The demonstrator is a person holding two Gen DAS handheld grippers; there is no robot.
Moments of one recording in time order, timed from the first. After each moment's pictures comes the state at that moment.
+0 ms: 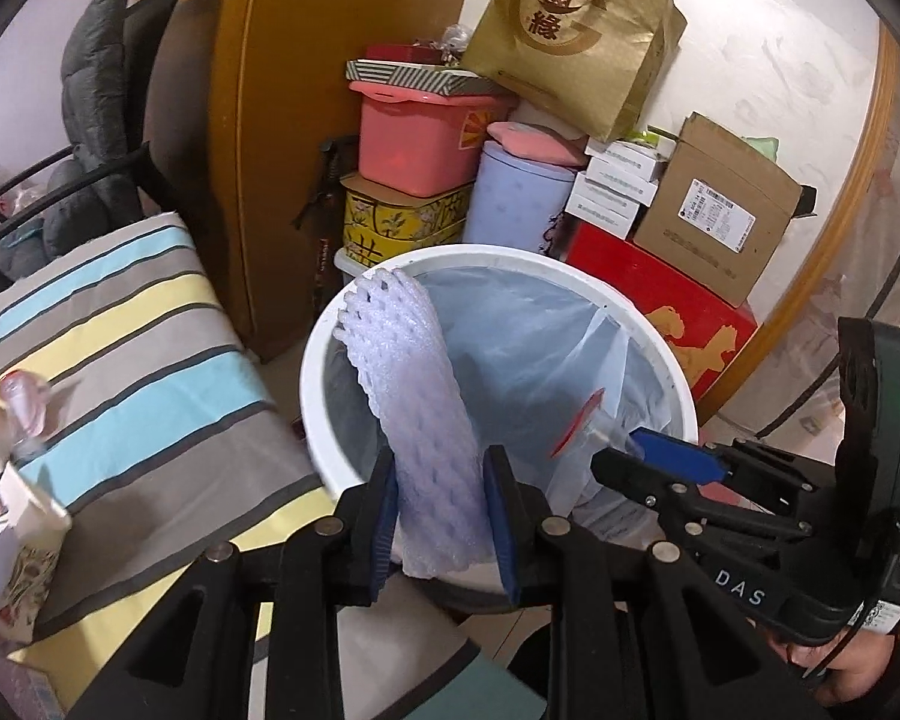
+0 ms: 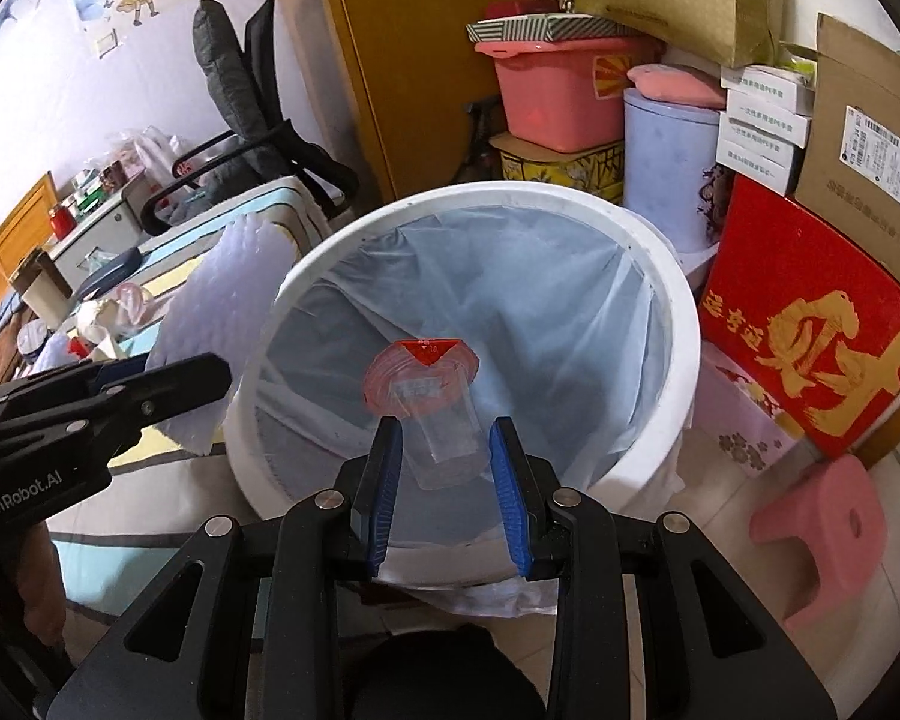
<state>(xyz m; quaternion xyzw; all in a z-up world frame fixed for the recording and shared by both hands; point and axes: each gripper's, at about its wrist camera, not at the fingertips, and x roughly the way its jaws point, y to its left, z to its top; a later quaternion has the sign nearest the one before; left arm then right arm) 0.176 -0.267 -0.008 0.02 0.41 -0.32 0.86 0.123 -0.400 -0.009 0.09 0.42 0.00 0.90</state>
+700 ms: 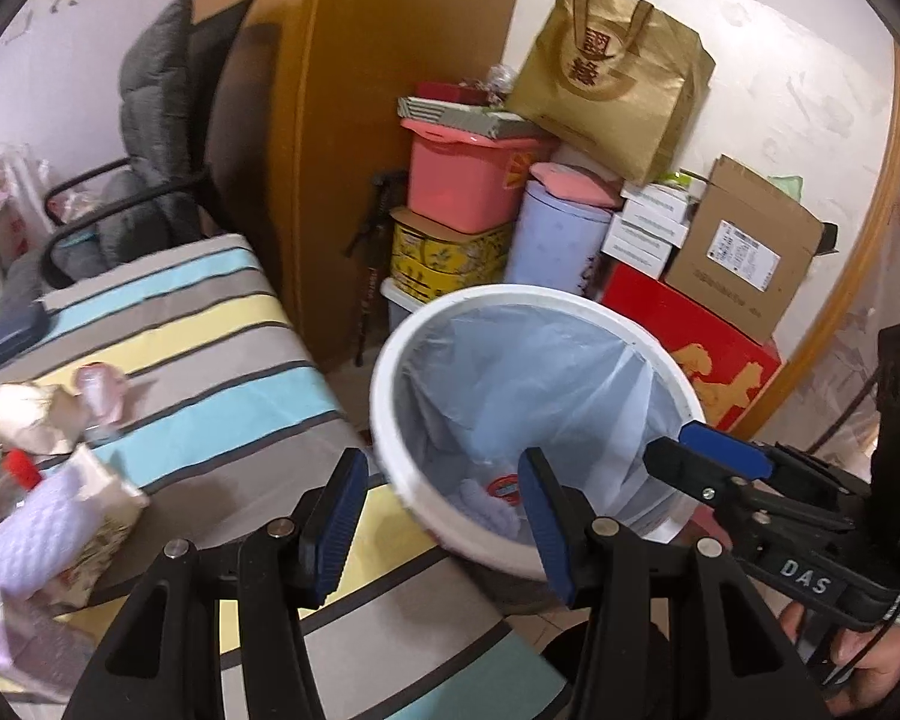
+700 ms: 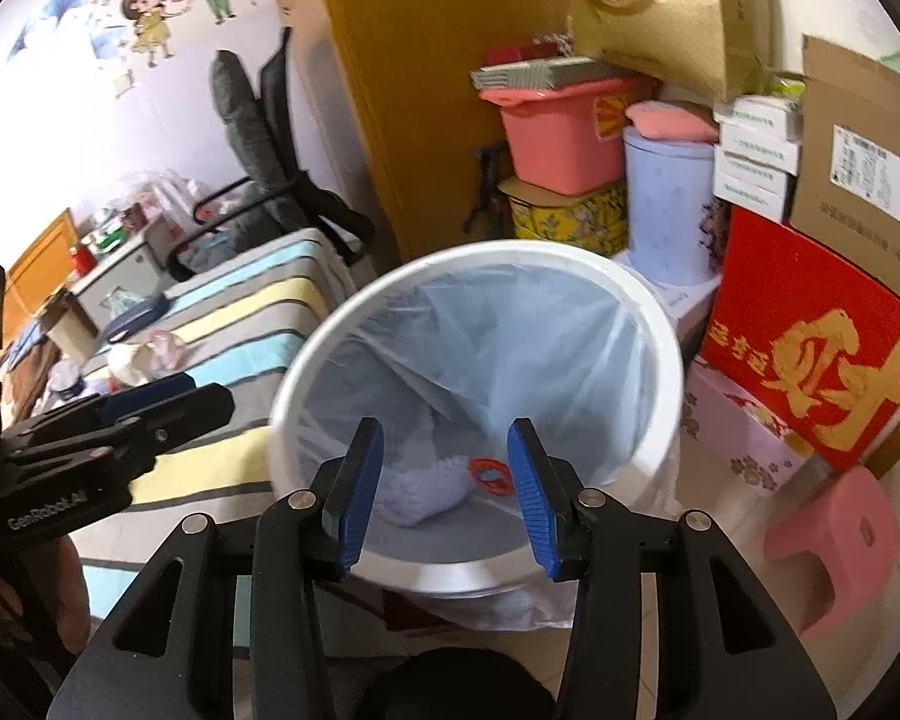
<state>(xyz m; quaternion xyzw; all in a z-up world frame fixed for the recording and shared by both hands) 0.155 -0.231 0.015 0.01 0.37 -0.26 0.89 0.108 -0.390 0.018 0.11 0.37 0.02 0.92</state>
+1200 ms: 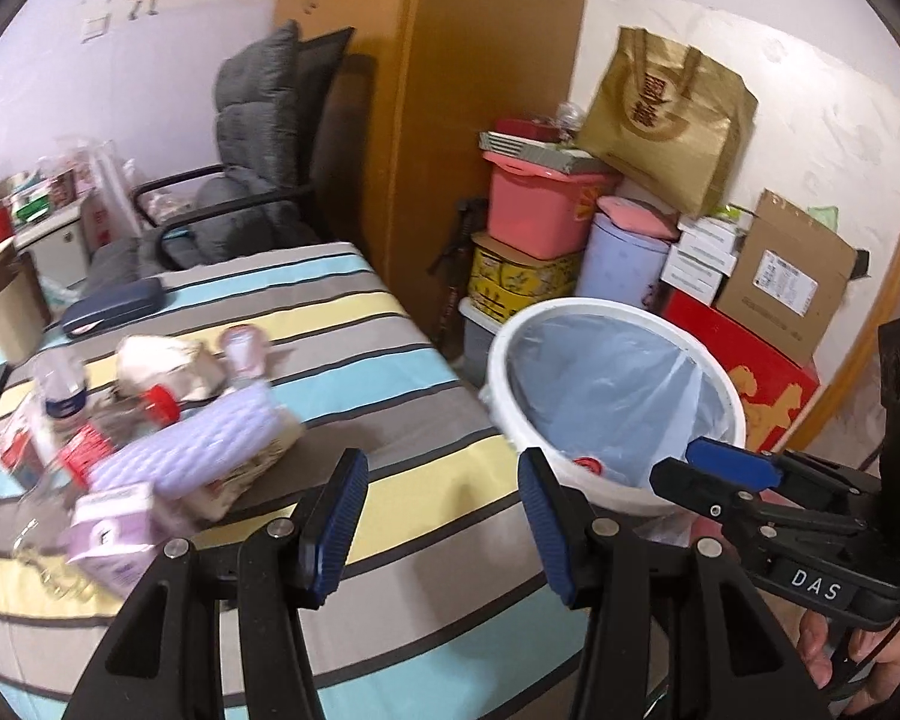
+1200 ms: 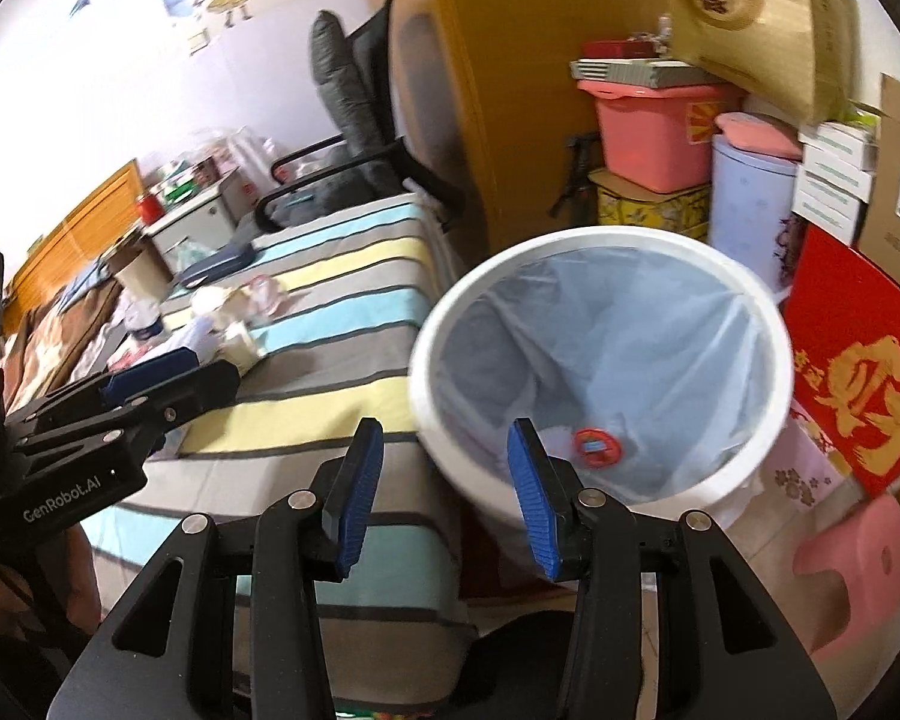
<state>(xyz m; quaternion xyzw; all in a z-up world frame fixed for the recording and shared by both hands) 0.106 -0.157 0.025 -0.01 0.34 -0.18 0.92 0.097 -0.340 0.020 0.08 0.39 0.10 0.91</state>
